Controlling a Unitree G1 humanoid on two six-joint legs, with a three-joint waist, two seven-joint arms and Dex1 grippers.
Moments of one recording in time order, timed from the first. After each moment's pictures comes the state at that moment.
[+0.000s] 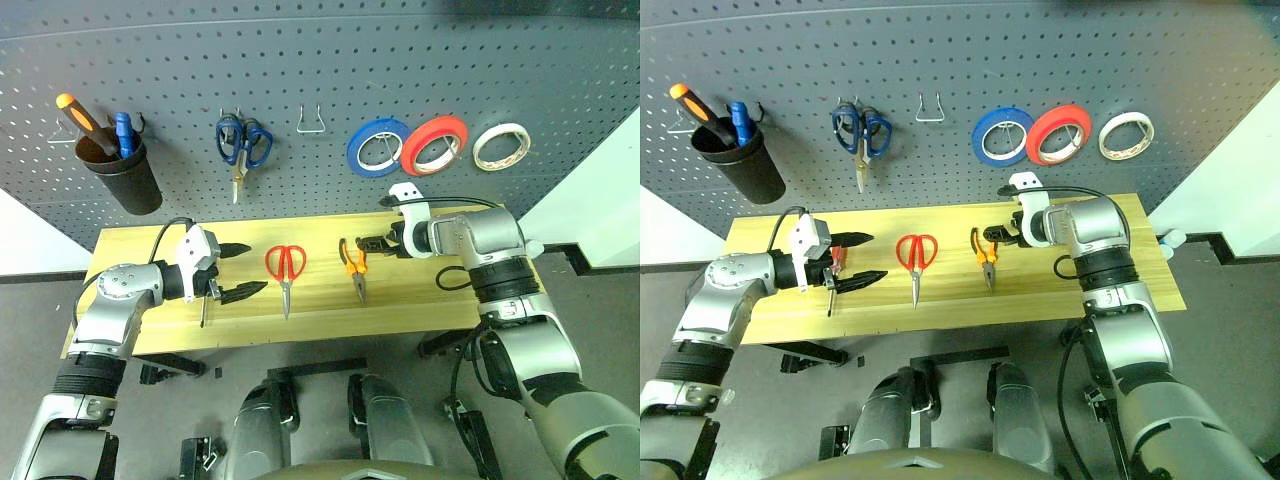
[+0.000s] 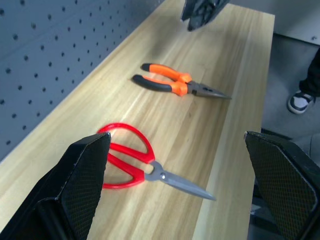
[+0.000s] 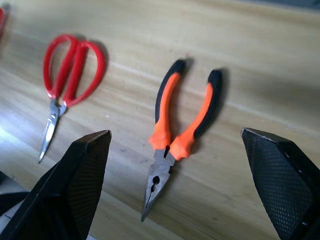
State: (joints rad) left arm -0.34 0.66 -0.02 0.23 -0.32 0.10 -1.13; right arm -0.89 -0.35 0.08 0.46 0.20 1.15 0.56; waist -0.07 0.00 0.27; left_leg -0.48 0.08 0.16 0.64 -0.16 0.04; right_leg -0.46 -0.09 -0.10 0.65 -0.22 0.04
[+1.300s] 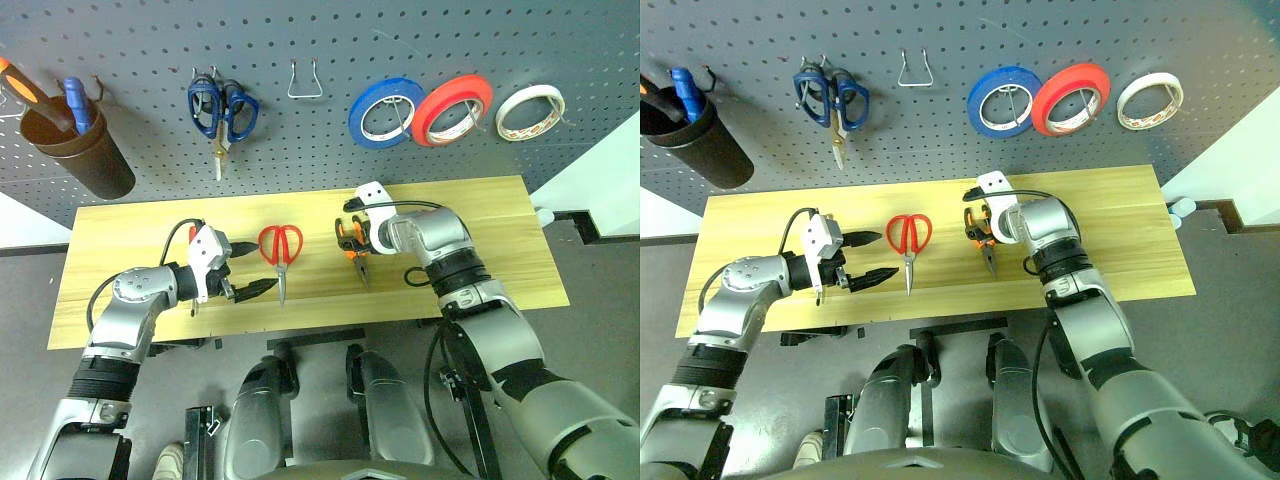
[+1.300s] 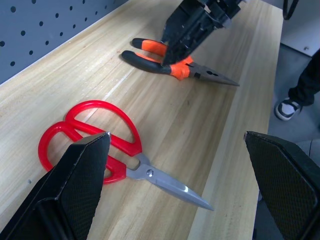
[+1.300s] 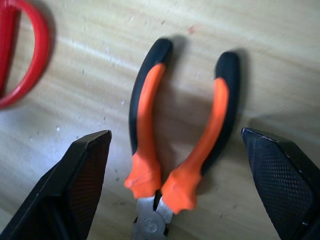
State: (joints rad) left arm -0.32 0.59 -0.02 0.18 -0.30 0.14 -1.06; right arm -0.96 -0.19 0.16 0.62 0.08 1.00 0.43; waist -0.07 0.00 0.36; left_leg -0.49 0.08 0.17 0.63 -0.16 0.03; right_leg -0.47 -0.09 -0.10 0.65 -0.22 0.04
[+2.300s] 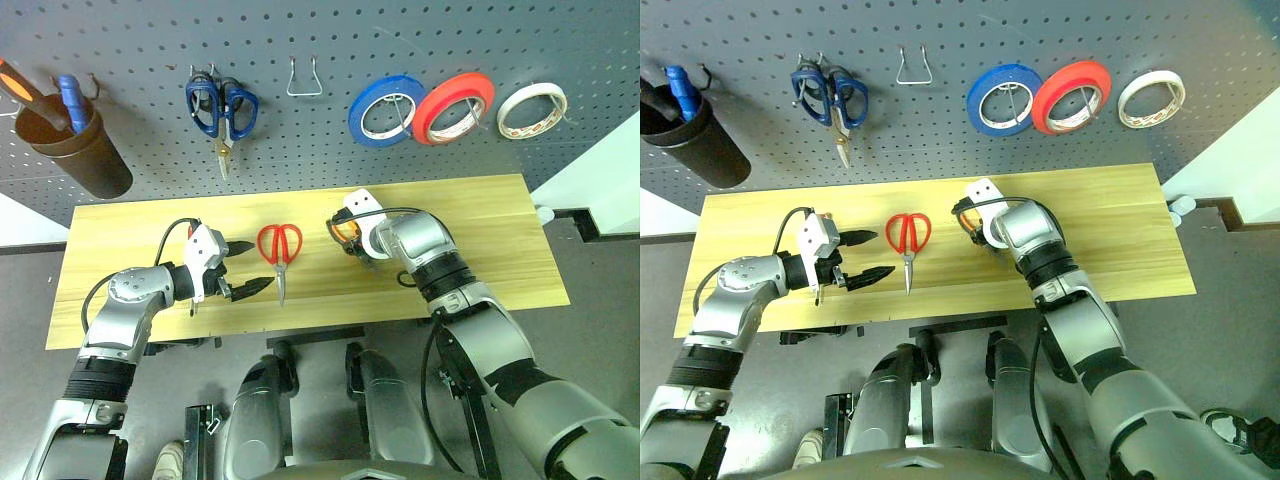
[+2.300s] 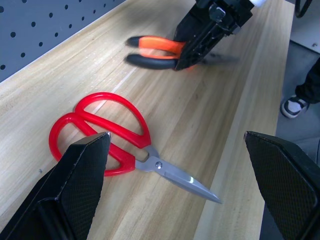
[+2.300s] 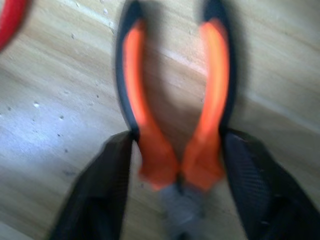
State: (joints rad) left arm -0.31 0.61 -0.01 0.17 -0.30 0.14 -1.04; right arm -0.98 -0.16 0.25 0.63 -0.01 1.04 0.41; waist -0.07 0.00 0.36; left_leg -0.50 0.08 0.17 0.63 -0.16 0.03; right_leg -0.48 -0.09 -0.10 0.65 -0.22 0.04
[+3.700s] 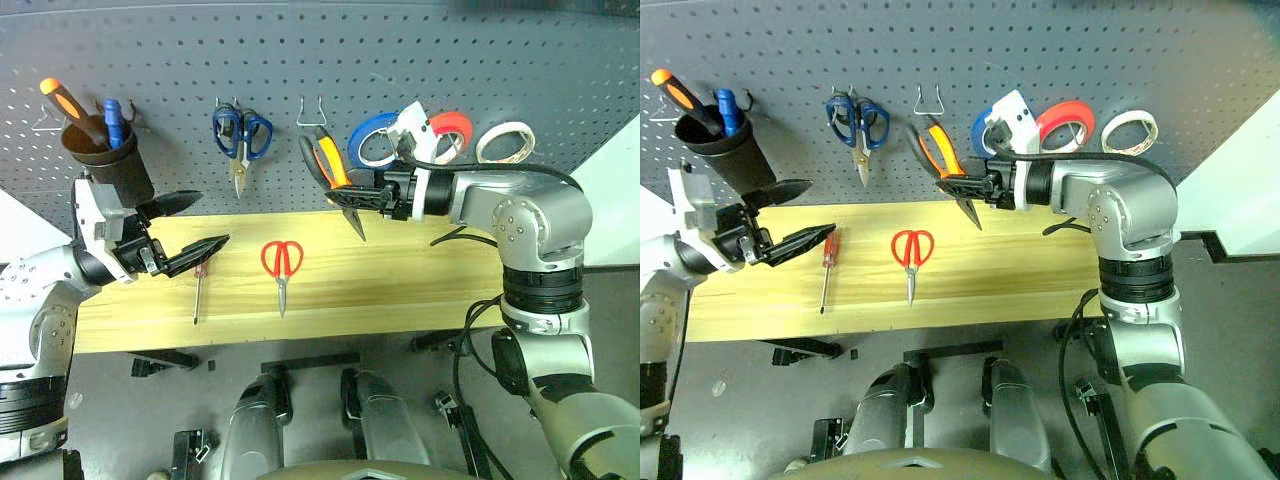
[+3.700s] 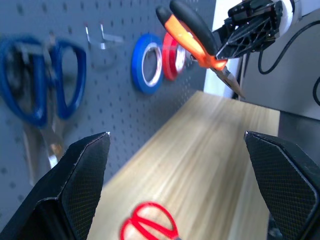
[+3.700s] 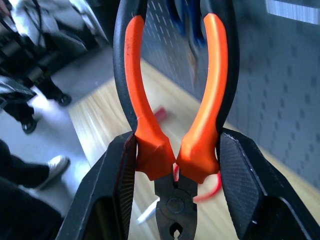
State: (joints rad) left arm -0.22 0.74 0.34 -0.14 -0.66 0.28 -1.10; right arm -0.88 -0.39 -0.04 -0.13 0.48 1.14 0.81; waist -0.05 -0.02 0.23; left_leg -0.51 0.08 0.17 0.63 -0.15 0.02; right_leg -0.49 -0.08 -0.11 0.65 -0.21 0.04
